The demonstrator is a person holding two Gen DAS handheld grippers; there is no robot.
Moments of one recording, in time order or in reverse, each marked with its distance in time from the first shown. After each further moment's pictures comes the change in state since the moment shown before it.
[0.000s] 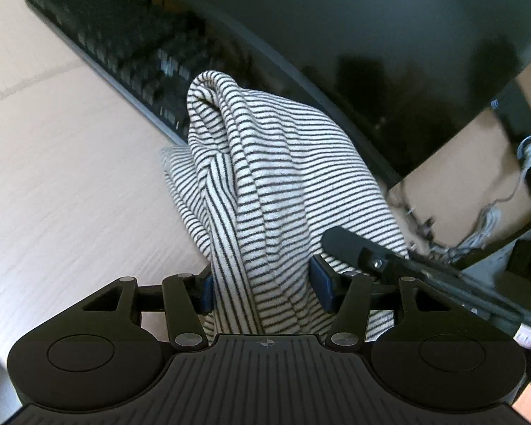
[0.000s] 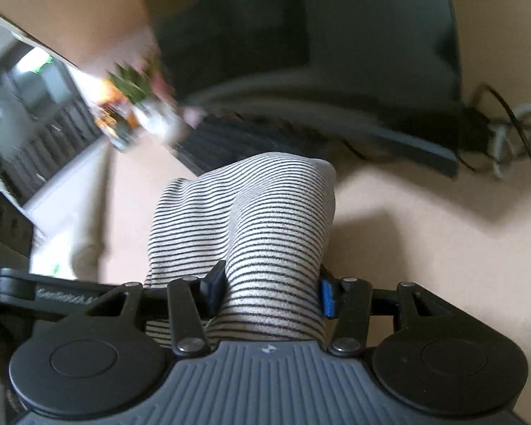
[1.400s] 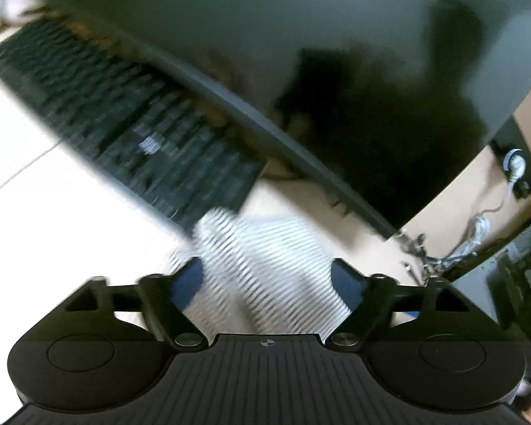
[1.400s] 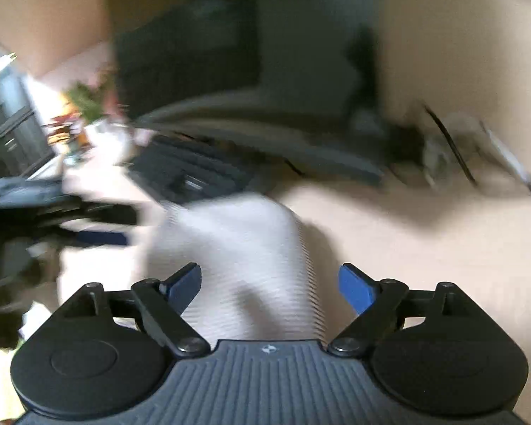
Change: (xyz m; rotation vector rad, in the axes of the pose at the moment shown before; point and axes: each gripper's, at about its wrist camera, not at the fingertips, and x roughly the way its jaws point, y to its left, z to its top) left arm -0.012 0.022 0.070 0.103 -0.020 -0.052; right arm -0.036 -0.013 -0.021 0.095 -0.084 -0.147
